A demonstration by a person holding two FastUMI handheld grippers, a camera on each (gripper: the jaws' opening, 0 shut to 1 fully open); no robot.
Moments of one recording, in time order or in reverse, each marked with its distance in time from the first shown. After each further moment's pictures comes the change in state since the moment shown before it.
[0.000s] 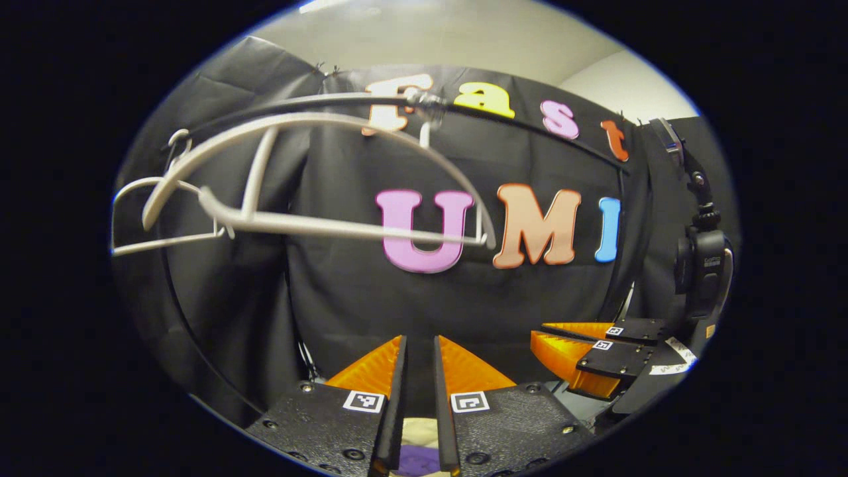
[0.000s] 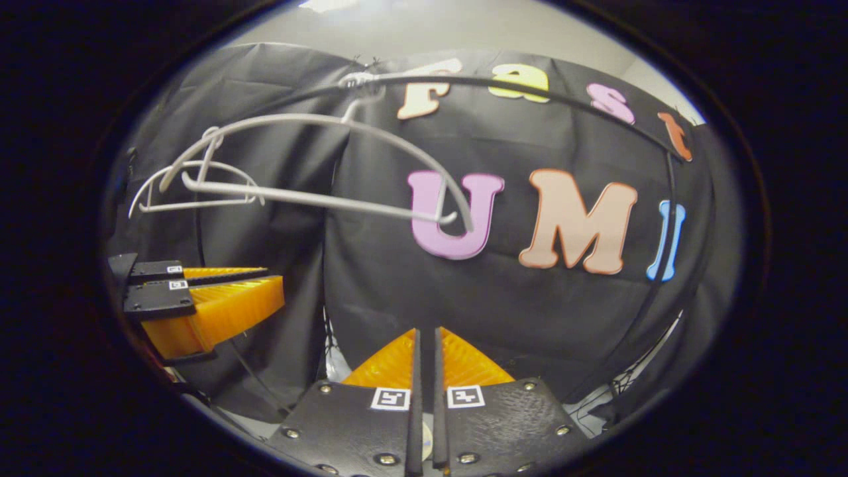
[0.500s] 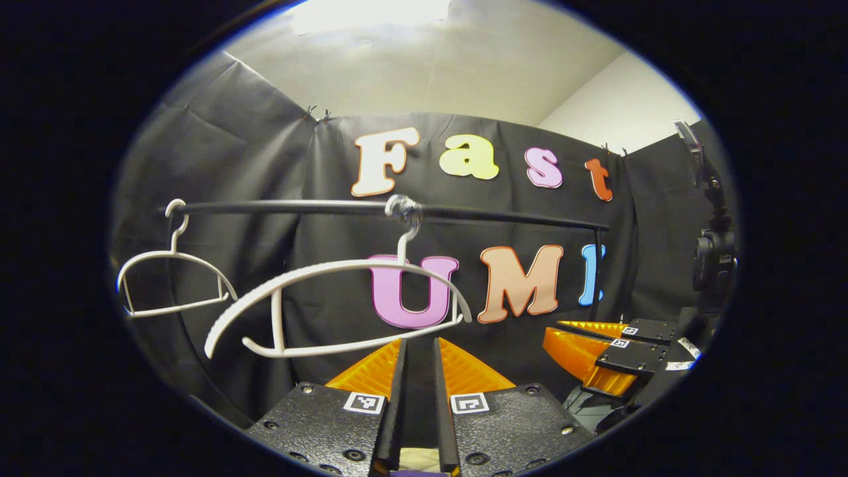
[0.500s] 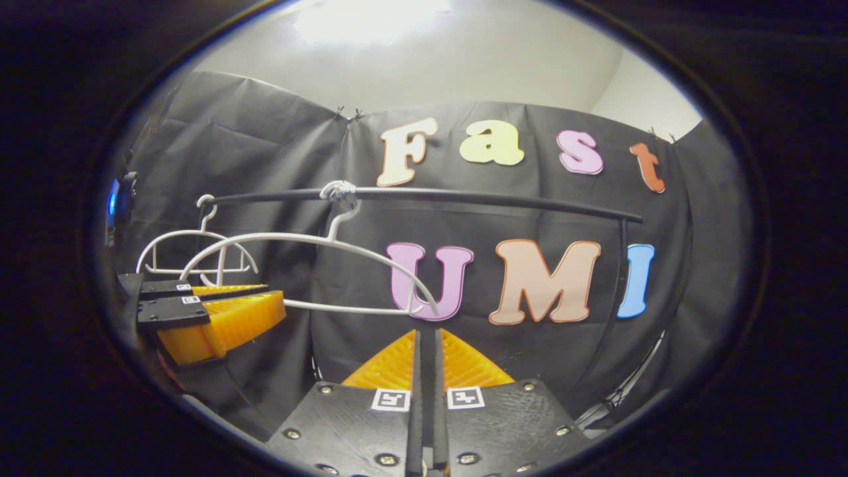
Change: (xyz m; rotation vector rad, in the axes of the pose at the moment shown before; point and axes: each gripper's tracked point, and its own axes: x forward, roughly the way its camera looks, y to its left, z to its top) left arm -0.025 -0.020 0.094 0.013 -0.171 -0.033; right arm -0.058 -0.028 0.098 0.034 -0.218 -0.080
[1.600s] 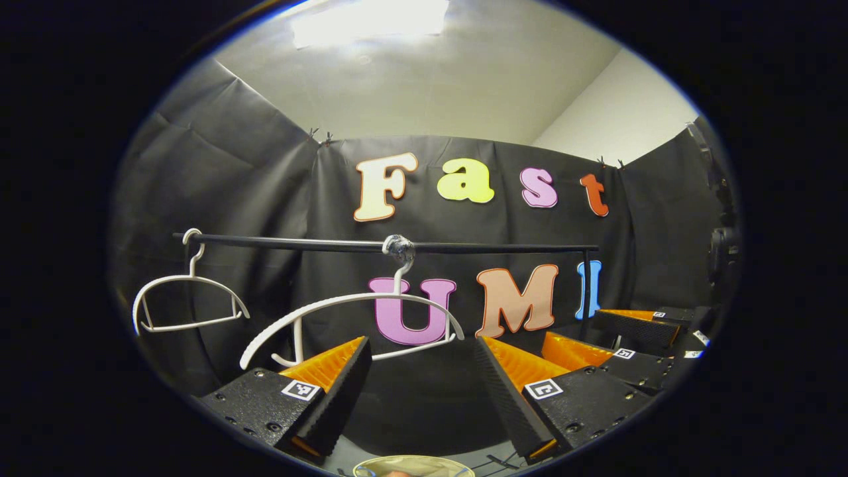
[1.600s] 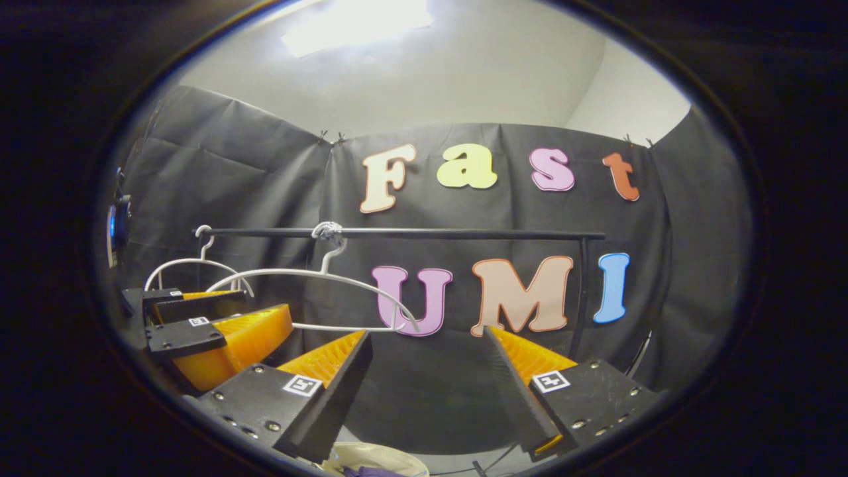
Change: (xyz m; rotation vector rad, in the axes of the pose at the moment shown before) left arm -0.028 -0.009 0.027 0.014 -0.070 0.016; right arm -0.047 -0.020 0.041 0.045 -0.063 -0.070
